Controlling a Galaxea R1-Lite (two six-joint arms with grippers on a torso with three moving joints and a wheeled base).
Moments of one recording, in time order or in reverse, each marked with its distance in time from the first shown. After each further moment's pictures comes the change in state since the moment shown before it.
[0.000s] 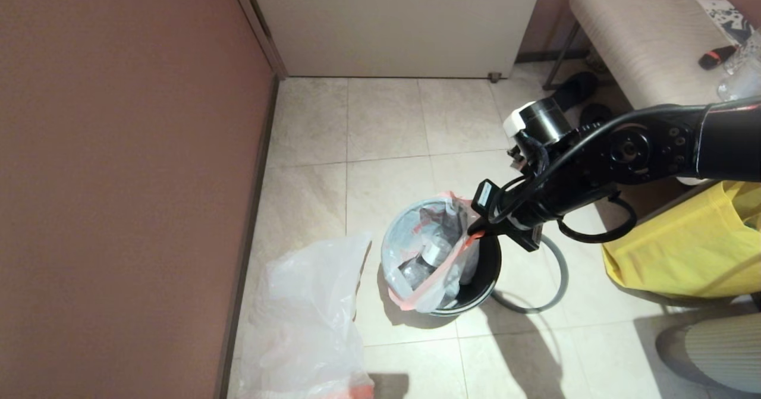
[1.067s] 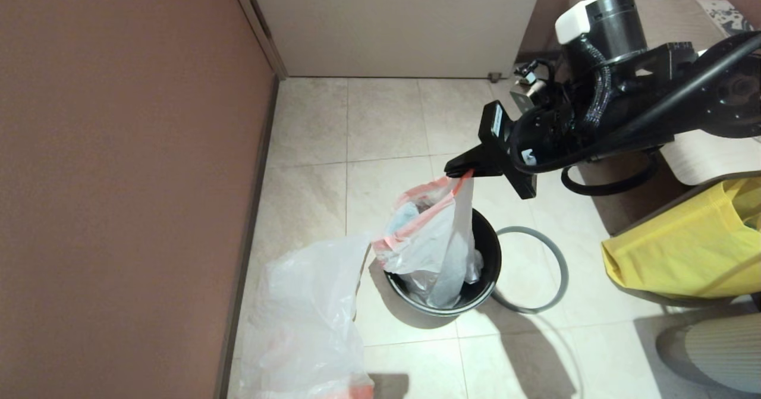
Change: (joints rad) left arm 0.000 0.000 0.000 0.000 -0.001 0.000; right arm 0.041 -0.145 -0.079 -0.114 0.219 -0.058
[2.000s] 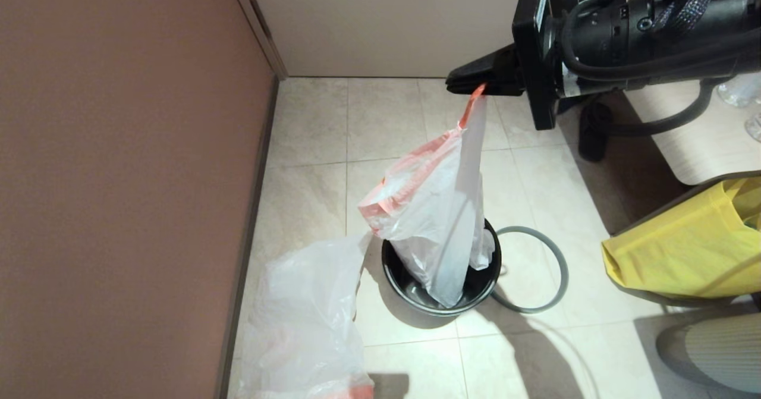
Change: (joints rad) left arm 0.000 0.000 0.000 0.000 0.001 0.000; right arm 0.047 -0.083 -0.146 -0.058 0.001 0.000
